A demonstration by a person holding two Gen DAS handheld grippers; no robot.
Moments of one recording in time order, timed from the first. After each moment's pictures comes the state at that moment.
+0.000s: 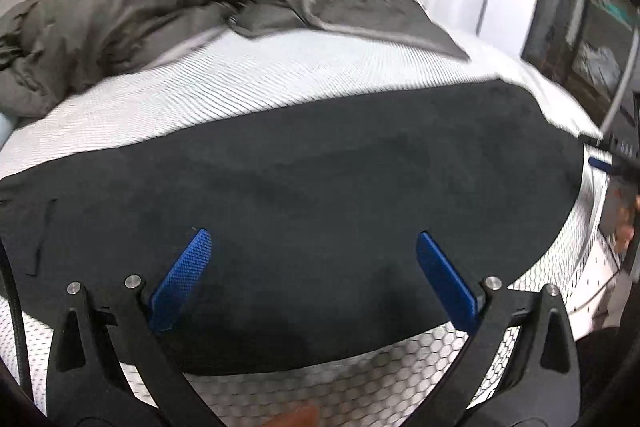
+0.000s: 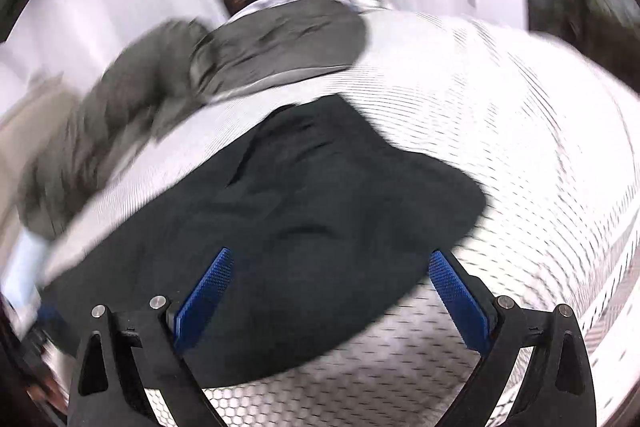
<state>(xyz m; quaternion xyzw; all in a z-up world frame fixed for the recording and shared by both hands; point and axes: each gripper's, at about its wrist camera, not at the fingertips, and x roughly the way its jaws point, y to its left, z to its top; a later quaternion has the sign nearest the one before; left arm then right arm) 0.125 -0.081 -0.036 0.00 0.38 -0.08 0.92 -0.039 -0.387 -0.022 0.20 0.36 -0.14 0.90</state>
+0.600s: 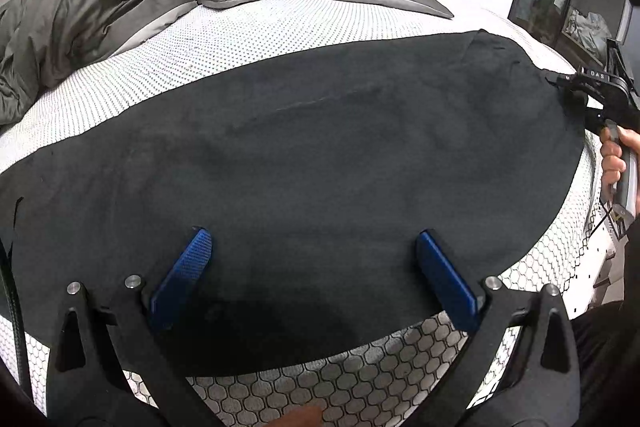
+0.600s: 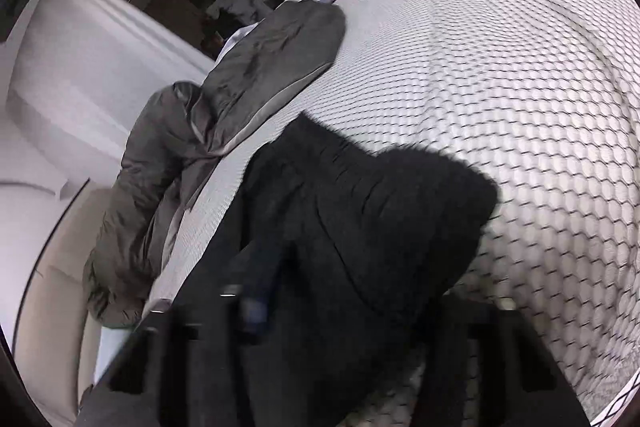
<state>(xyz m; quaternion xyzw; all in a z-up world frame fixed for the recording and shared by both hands) 0.131 -0.108 -0.060 0.02 0.42 -0.10 0.90 0.011 -0.446 -0.057 0.38 0.32 -0.09 0.86</state>
